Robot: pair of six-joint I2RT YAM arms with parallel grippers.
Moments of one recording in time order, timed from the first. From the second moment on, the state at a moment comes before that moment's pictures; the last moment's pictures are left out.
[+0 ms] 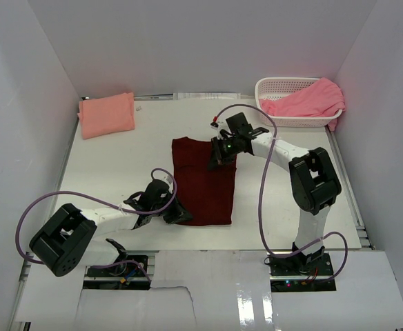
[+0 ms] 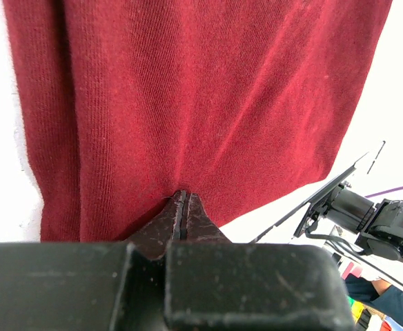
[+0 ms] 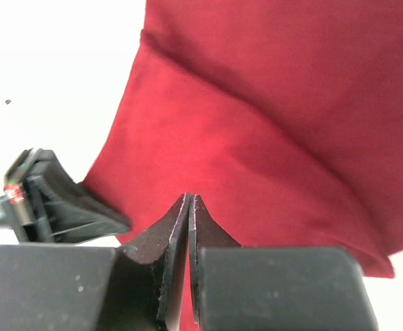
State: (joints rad) left arm -0.67 1.30 0.35 0.13 0.28 -1.03; right arm 0.51 1.90 1.37 -0.43 -0.58 0.26
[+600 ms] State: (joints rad) left arm -0.67 1.30 0.34 0.15 0.29 -1.03; right arm 0.68 2.16 1.55 -0.33 -0.70 0.34
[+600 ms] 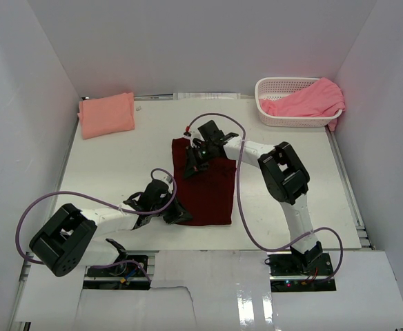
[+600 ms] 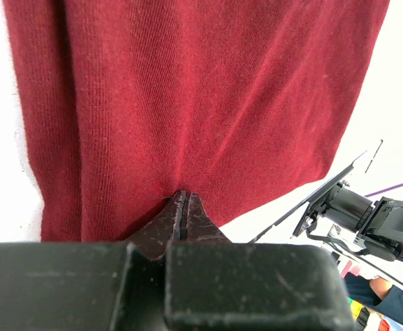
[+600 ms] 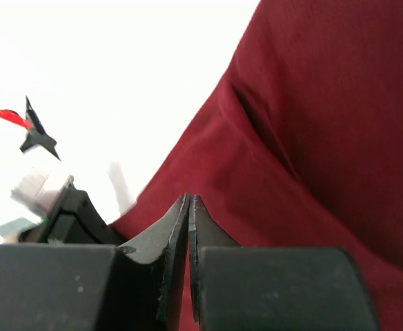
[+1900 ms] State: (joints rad) left arm -0.67 1.29 0.33 0.15 0.29 -1.03; right arm 0.64 2.38 1.79 -0.22 -0.59 0.39
